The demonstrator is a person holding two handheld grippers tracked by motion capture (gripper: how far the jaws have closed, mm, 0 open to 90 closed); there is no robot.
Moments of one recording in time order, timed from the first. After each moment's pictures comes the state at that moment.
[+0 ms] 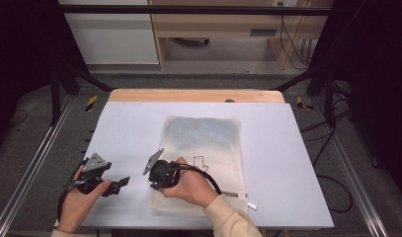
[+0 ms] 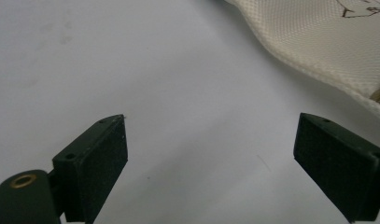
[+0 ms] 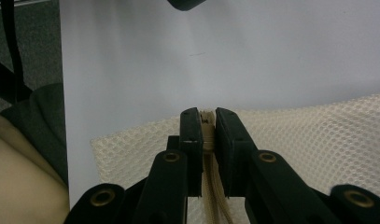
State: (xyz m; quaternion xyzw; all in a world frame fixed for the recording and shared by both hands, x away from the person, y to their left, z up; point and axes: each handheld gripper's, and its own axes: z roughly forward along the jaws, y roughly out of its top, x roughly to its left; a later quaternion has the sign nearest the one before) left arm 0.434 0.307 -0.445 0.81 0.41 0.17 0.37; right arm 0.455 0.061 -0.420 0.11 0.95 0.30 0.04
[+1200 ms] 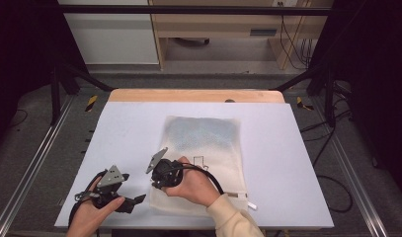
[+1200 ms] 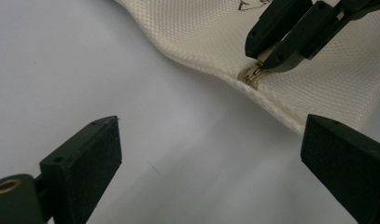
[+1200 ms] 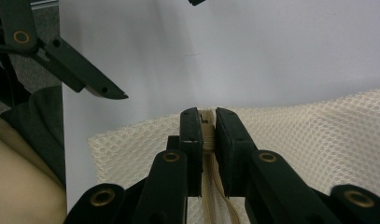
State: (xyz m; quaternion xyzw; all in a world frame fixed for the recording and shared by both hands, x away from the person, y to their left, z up) left arm 0.404 0.262 -0.446 0.85 0.34 0.13 0.39; right arm 0.456 0.055 -0.419 0.11 0.94 0.31 0.04
